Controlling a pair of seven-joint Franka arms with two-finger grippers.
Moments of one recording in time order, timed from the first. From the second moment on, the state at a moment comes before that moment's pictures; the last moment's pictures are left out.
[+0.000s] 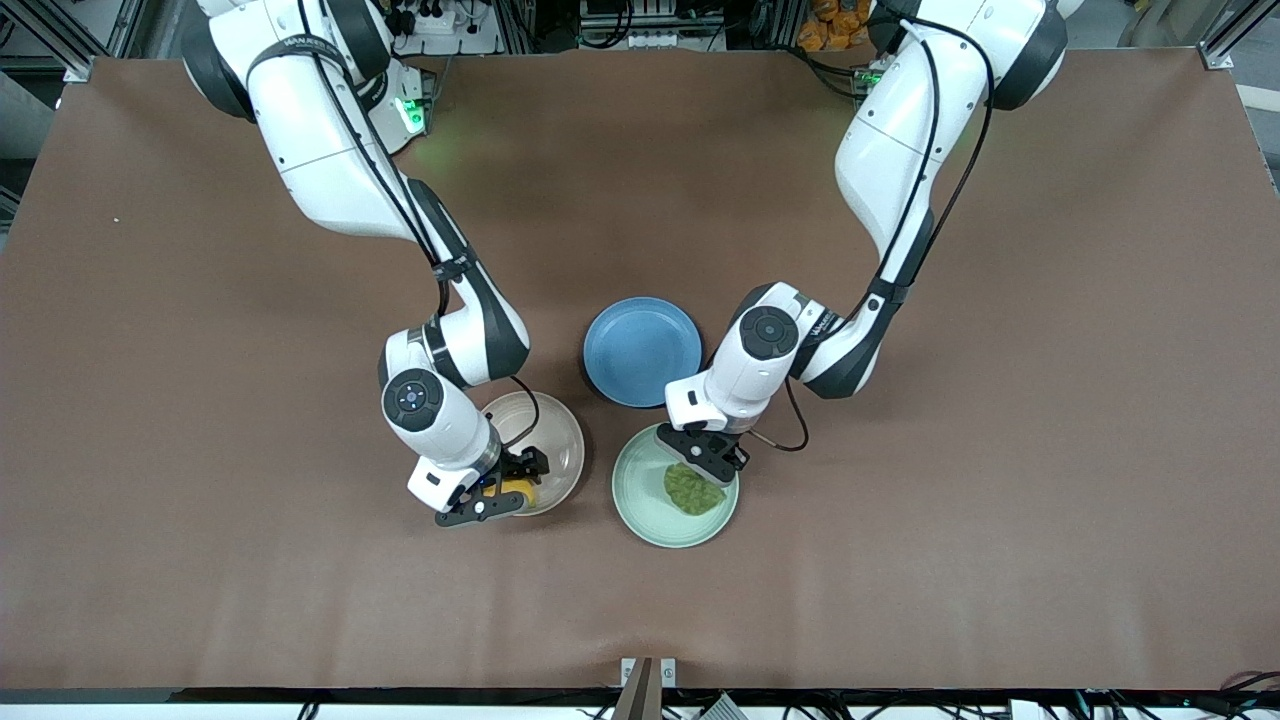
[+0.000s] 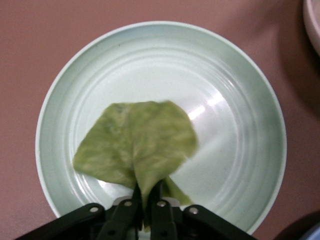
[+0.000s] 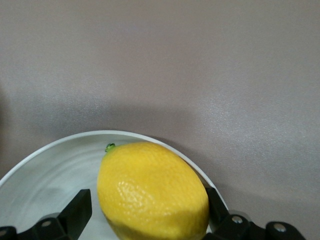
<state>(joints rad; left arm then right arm) -0.52 0.91 -0.10 -1.44 0.10 2.67 -0.03 0.45 0.90 -0.06 -1.37 0.13 2.43 0.11</state>
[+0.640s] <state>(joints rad) -0.48 0.79 -0.09 -1.41 0.10 2.55 -0.03 0.45 0.90 -0.06 -1.37 0.12 2.43 0.11</state>
